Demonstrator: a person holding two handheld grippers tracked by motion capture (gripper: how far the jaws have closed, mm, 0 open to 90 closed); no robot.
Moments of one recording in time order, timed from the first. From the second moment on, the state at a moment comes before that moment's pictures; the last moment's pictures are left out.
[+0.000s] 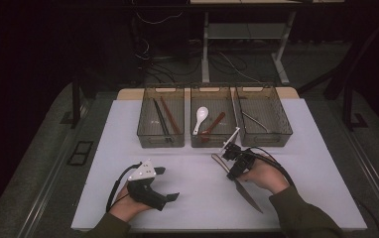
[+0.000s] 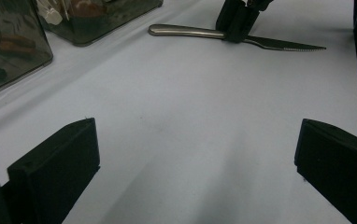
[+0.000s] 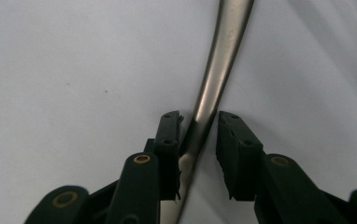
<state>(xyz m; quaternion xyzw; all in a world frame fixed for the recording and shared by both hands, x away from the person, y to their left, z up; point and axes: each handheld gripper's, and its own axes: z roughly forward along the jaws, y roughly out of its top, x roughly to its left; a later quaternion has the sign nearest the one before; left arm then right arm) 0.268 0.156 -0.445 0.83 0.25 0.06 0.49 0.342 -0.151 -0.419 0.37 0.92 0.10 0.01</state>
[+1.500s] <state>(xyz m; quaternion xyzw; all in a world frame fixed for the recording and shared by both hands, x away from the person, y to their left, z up) 0.268 0.156 -0.445 0.83 0.25 0.06 0.49 0.350 -0.185 -0.395 0.32 0.92 0.21 0.02</state>
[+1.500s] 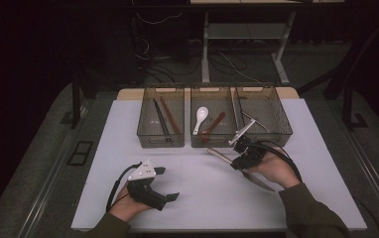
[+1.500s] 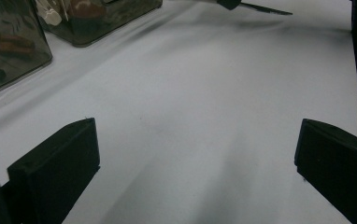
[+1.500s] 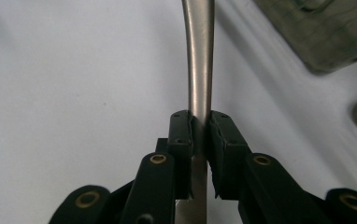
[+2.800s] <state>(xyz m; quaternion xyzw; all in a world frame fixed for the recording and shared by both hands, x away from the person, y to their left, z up) 0.269 0.157 -0.445 0.83 0.26 0.06 0.49 0.363 -0.273 -0.333 0.39 0.81 0.41 0.13</state>
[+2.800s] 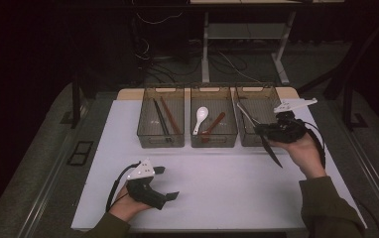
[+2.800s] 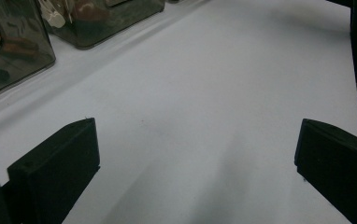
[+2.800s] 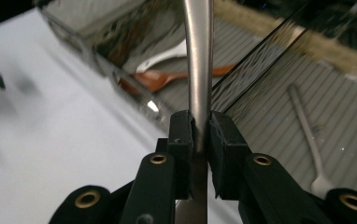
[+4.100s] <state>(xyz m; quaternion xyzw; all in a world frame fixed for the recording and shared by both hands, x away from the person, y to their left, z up) 0.269 0.157 -0.445 0.83 0.26 0.06 0.50 0.470 -0.312 -0.355 0.48 0.75 0.39 0.23</state>
